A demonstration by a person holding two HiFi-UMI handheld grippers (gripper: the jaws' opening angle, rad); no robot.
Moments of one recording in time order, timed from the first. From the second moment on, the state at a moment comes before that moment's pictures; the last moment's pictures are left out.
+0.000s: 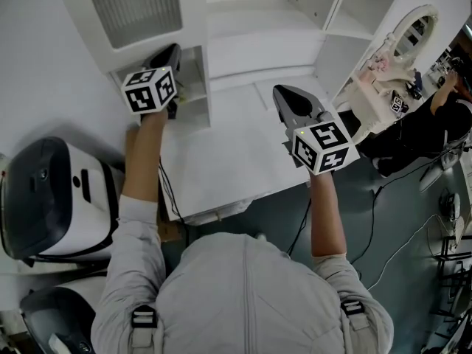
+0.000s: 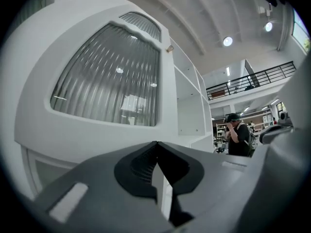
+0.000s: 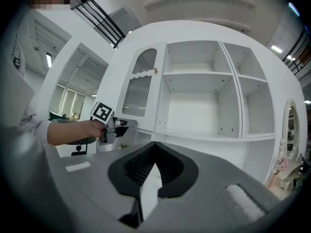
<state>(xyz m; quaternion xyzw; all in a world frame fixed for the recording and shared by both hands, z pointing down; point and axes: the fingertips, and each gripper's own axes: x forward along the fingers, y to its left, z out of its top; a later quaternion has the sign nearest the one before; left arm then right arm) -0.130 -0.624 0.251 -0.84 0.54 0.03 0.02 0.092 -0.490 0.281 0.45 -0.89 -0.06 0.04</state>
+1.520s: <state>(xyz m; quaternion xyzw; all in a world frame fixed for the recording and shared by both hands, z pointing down) -0.125 -0.411 0.286 -0.81 0.56 -0.04 0.15 0.022 -0.439 0.278 0.33 -0.94 -0.09 0.03</state>
